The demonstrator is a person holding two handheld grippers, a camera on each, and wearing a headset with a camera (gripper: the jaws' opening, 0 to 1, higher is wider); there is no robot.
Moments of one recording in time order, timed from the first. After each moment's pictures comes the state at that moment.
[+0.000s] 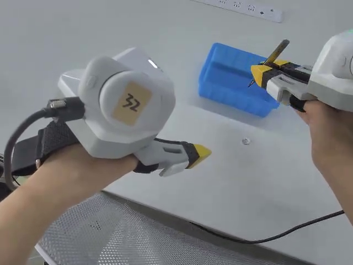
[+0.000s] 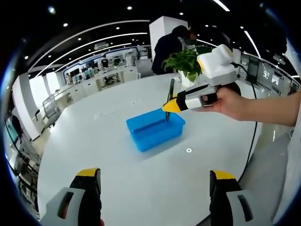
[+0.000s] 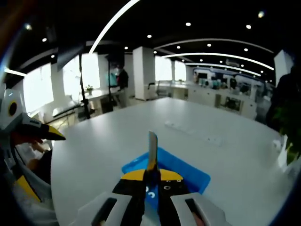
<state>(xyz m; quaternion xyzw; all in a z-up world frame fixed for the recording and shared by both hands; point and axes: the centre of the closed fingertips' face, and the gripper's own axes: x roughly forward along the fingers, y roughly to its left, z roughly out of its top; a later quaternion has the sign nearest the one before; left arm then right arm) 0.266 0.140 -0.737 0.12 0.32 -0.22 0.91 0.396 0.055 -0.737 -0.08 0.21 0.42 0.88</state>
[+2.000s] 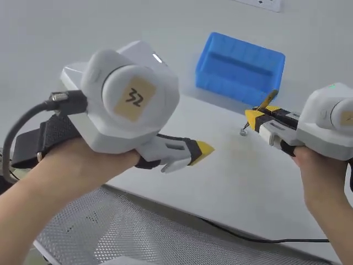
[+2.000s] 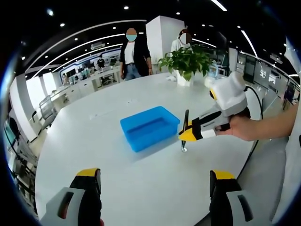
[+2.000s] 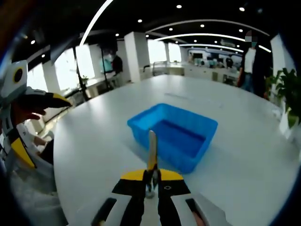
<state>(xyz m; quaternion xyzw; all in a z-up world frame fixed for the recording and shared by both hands) 0.265 0.130 -0.743 0.12 0.32 -0.23 0.91 0.345 0.025 -0.813 -0.07 0.30 0.39 0.86</state>
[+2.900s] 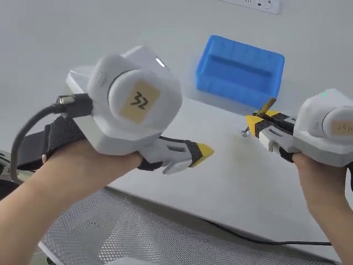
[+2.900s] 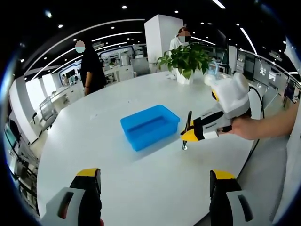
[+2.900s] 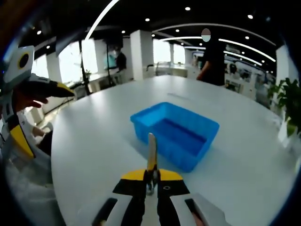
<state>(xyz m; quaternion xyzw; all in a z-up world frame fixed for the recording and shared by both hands) 0.264 0.132 -0.745 0.13 0.33 -0.23 0.91 0.340 0.024 -0.817 -0.11 0.29 0.40 0.86</state>
